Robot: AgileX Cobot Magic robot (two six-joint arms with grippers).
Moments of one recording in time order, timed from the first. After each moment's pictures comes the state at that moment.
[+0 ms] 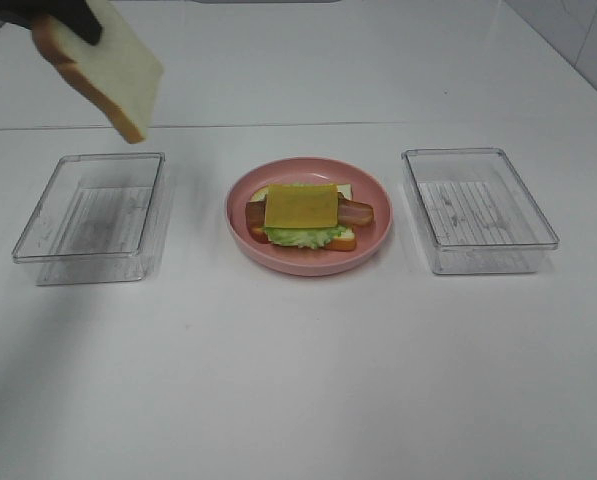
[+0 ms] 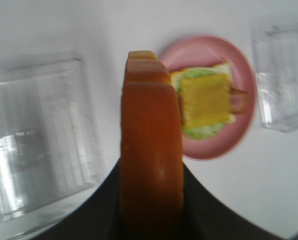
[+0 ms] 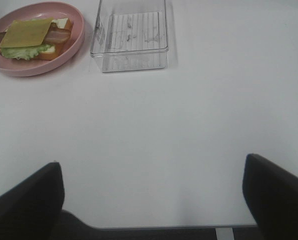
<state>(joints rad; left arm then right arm) -0.09 1.97 -1.91 -0.44 1.21 0.09 0.01 0.00 -0.46 0.02 1.11 0.01</state>
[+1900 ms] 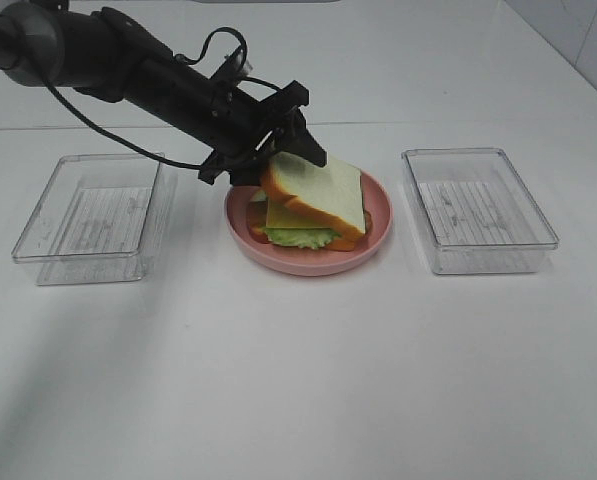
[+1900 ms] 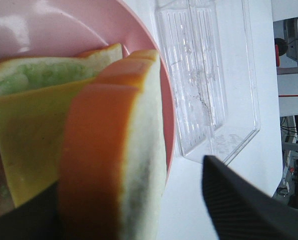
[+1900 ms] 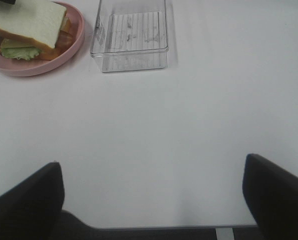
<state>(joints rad) -0.35 2.36 -1.81 -0.98 0.83 0.32 0.01 0.00 -0.46 0.02 1.11 0.01</state>
